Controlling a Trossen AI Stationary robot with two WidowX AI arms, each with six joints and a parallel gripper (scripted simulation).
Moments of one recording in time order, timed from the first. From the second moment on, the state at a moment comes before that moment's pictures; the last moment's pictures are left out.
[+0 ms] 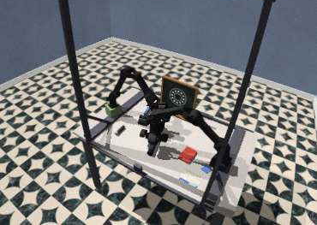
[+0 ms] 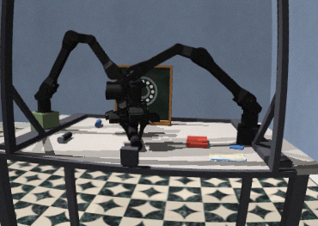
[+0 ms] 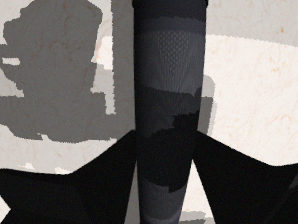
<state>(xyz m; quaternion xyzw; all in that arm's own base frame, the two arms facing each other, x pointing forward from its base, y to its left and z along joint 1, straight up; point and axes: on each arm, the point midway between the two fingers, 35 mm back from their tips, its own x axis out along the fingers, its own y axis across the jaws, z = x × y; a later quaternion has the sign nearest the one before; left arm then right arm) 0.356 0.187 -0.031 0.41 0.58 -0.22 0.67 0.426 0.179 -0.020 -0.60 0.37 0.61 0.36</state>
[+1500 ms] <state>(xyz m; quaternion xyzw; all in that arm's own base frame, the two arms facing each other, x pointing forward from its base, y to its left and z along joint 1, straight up) 0.348 0.180 0.024 0.42 0.57 -0.20 0.68 0.427 0.180 -0.020 -0.60 0.37 0.61 0.36</state>
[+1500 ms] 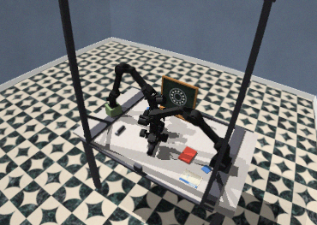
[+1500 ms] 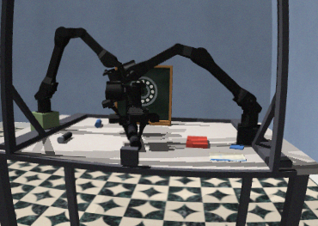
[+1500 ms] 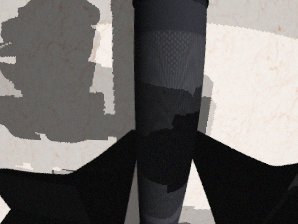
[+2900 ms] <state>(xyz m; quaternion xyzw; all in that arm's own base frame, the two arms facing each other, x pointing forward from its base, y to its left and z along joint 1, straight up) 0.365 0.113 0.229 0.34 0.31 0.03 0.89 0.427 0.180 -0.020 -0.60 0.37 0.61 0.36</state>
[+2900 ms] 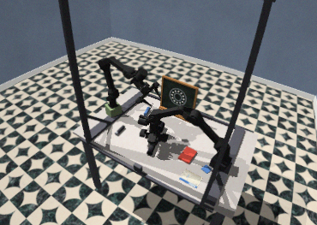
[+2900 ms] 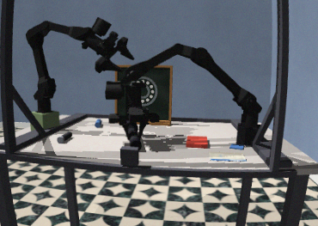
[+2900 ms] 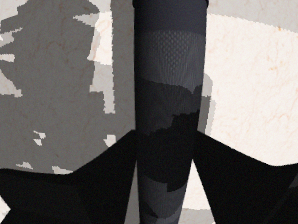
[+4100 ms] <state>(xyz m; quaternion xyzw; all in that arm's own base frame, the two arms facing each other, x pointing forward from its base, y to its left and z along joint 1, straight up) 0.314 0.000 0.325 0.00 -0.03 0.00 1.00 0.428 0.180 -0.021 -0.60 0.37 0.61 0.36</state>
